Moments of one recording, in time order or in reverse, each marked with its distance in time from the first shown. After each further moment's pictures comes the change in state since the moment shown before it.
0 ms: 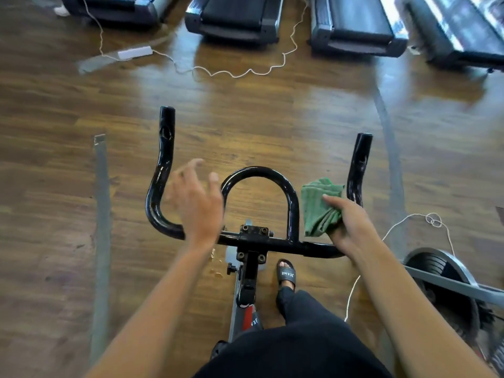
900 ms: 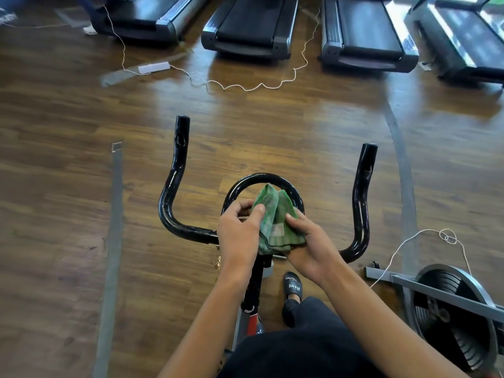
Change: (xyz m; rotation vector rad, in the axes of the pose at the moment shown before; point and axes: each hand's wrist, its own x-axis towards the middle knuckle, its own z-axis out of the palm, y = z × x) left_hand -0.062 0.041 -0.002 -0.609 -0.225 -0.479; right_hand -0.035 0.052 0.037 0.099 -0.413 0.153
